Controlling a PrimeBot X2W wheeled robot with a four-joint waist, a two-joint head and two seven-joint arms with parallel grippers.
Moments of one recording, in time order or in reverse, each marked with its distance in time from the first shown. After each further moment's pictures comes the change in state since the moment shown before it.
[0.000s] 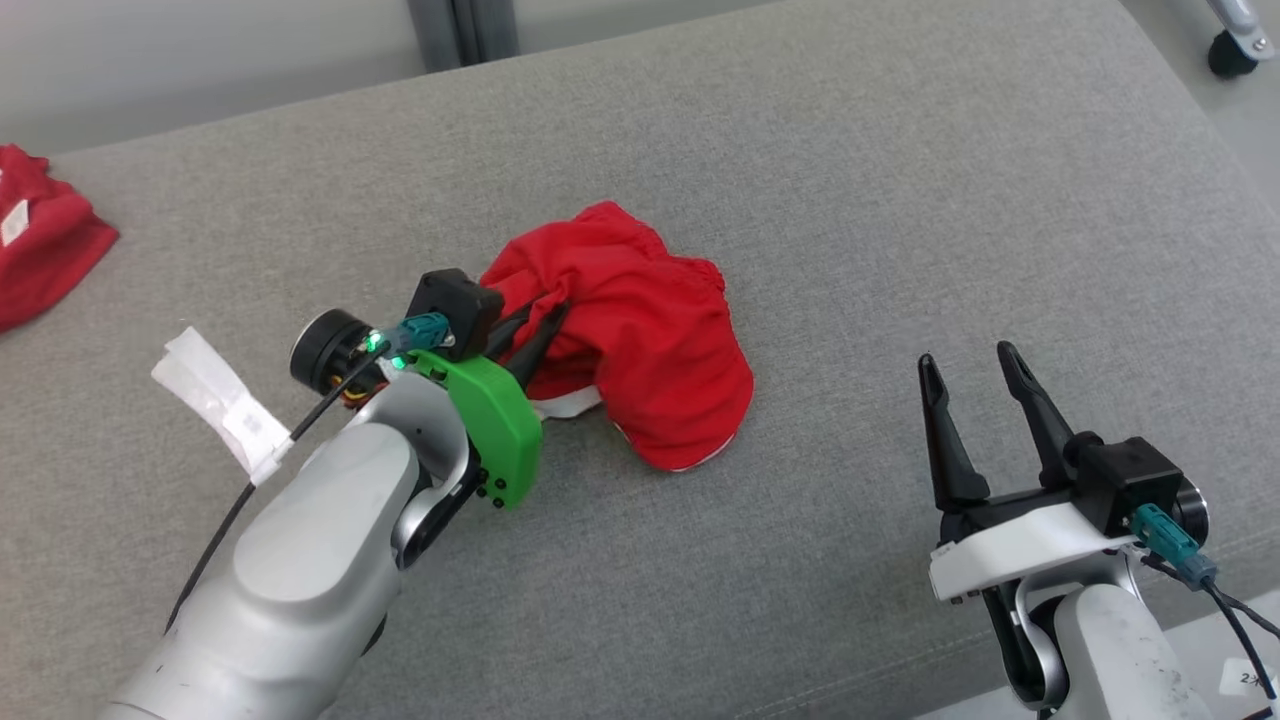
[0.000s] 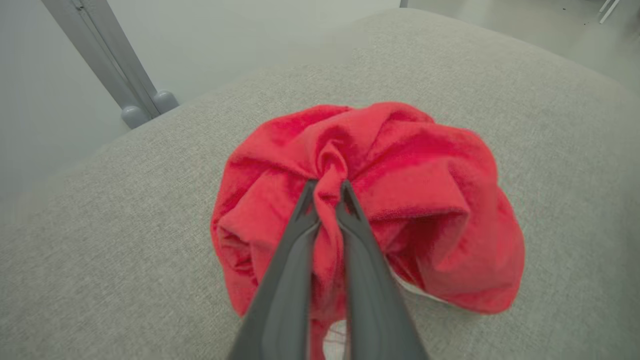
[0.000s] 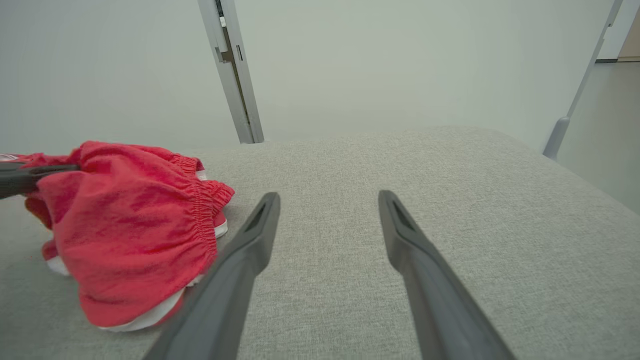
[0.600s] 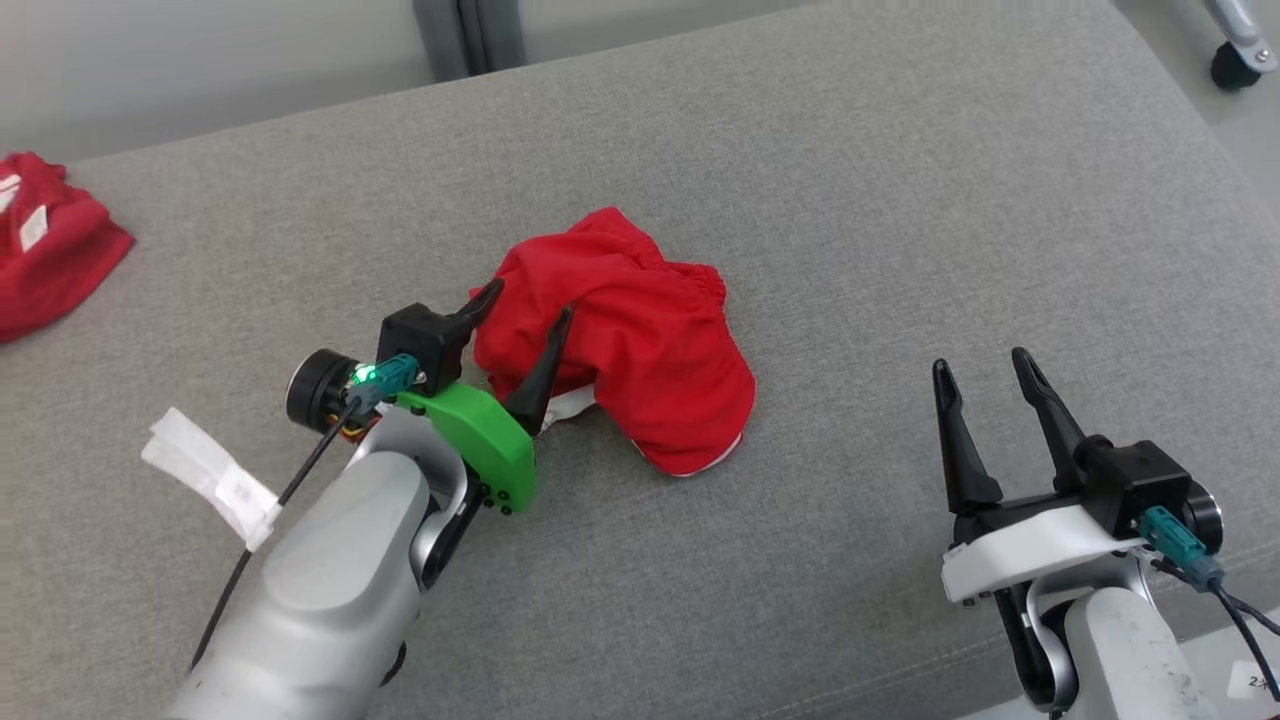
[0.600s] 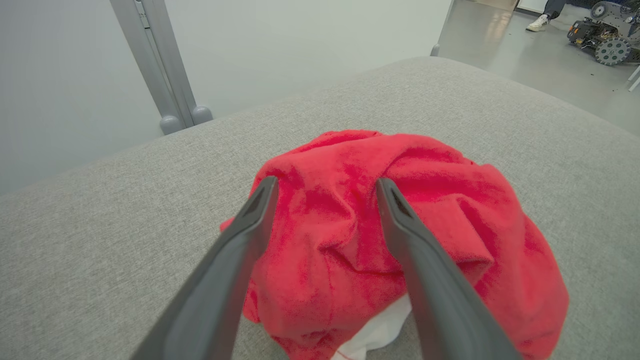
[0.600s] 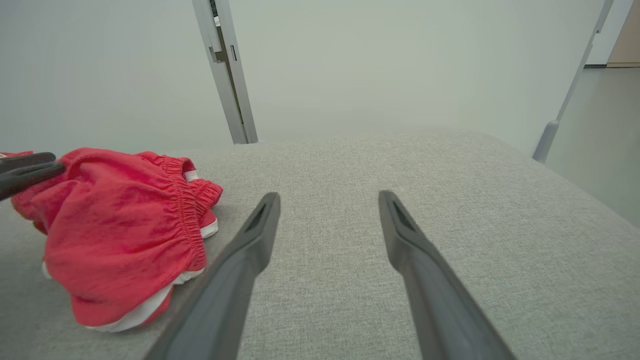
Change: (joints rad) left arm 0.015 -0.088 0.048 0.216 0.001 0.033 -0.270; right arm 0.002 0.001 -0.025 0.016 -0.021 0.000 0.000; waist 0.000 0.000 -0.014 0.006
